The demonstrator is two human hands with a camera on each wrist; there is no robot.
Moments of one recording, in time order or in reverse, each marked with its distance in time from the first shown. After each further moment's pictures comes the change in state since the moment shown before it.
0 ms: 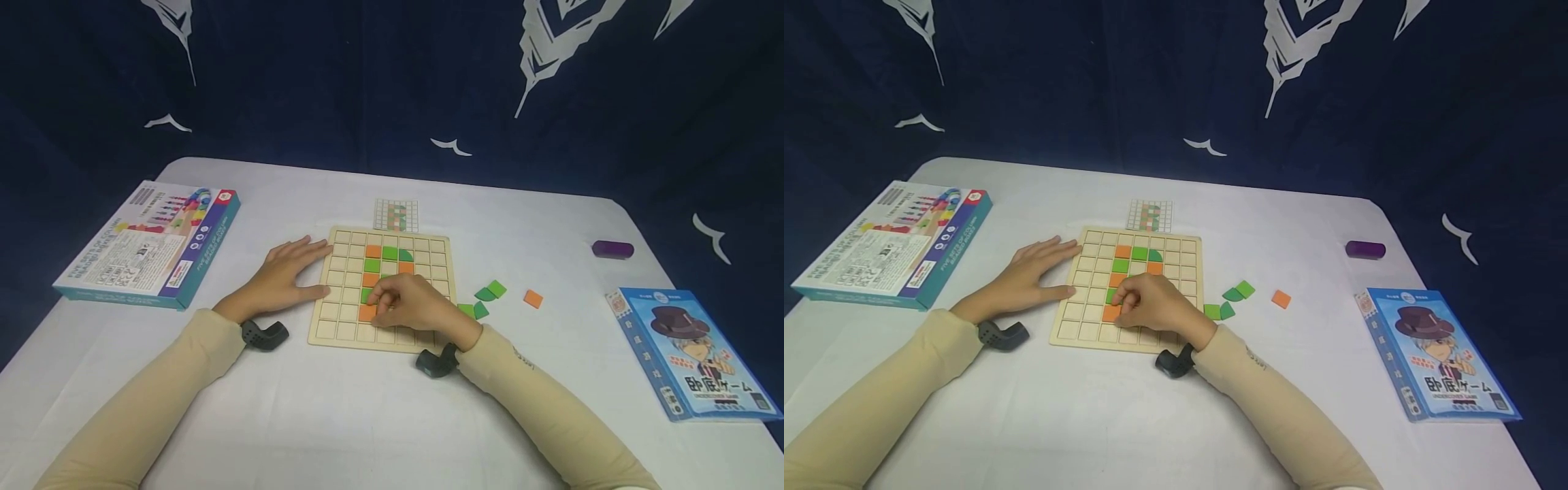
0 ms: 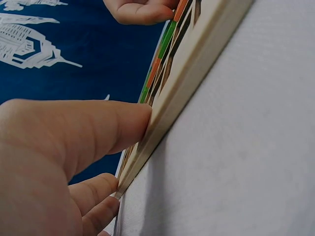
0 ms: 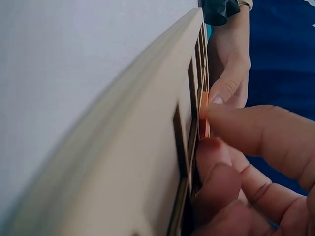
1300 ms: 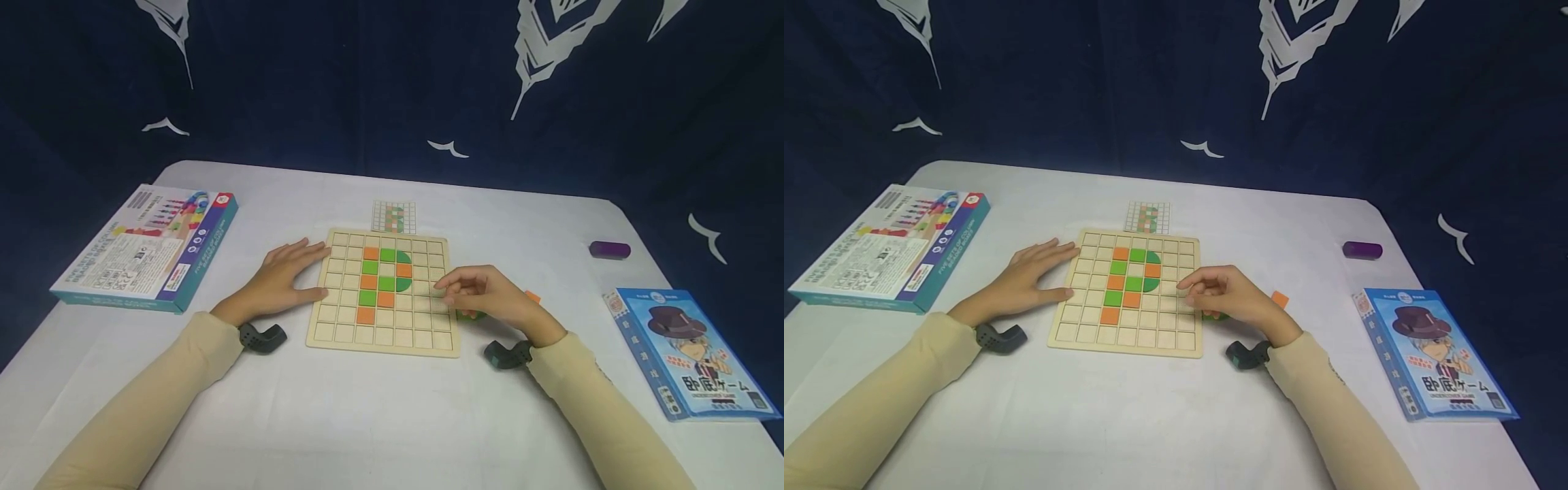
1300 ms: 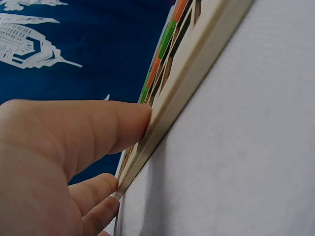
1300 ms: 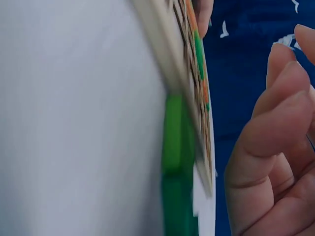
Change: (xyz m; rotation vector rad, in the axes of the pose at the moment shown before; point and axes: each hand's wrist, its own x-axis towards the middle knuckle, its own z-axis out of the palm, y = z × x) left_hand -0.001 0.000 0.001 0.008 0.000 -0.009; right_hand -0.066 0.069 -0.069 0.388 0.058 -0.011
